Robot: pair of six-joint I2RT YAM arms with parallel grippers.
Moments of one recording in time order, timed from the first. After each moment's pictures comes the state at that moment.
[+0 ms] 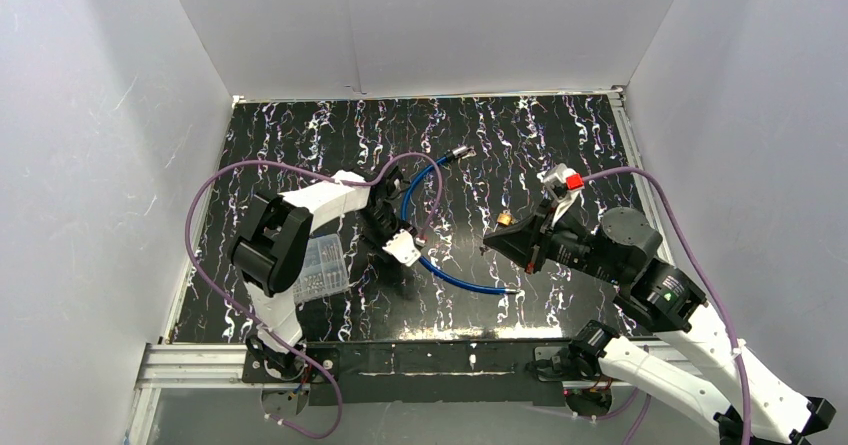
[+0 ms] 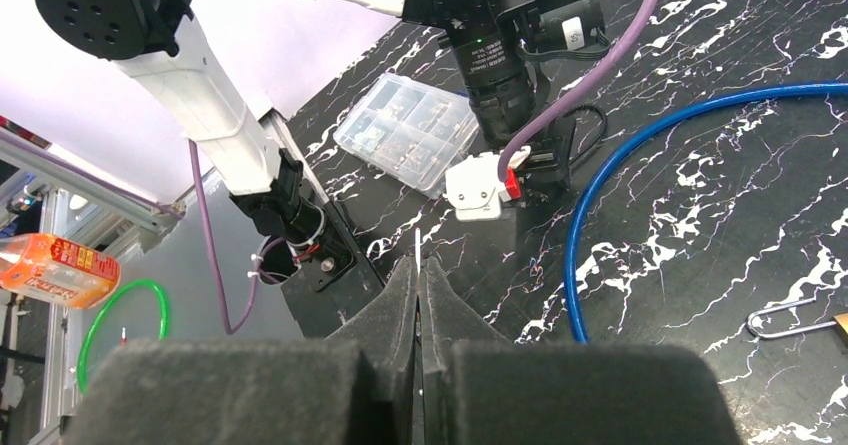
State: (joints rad) left arm -0.55 1.84 1.22 -0.97 0.40 1.86; right arm 0.82 0.59 0.89 -0.41 -0.29 0.41
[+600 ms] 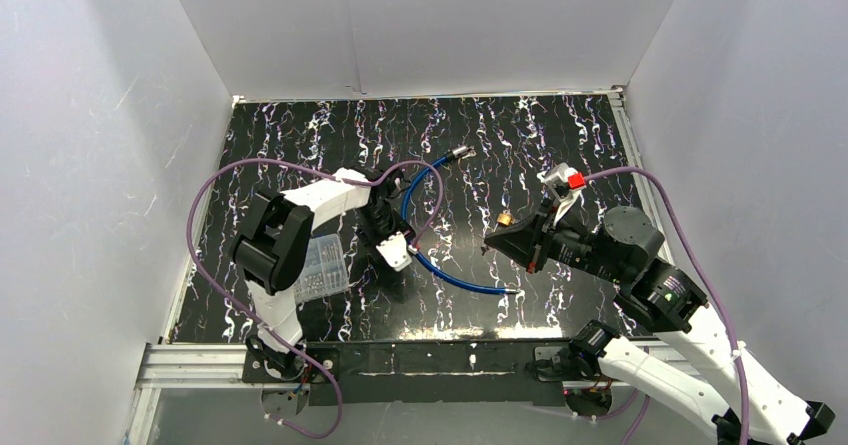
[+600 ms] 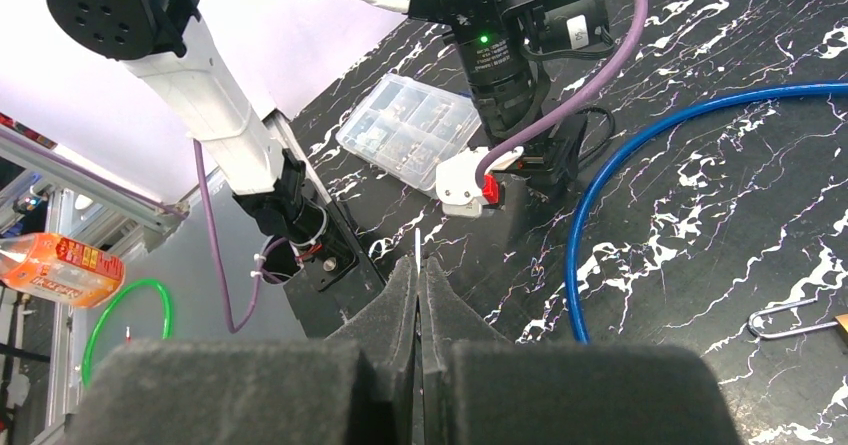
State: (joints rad) left arm -0.55 1.86 1.24 -1.00 0.33 2.03; right arm 0.79 0.59 0.89 -0.41 -0.32 0.41
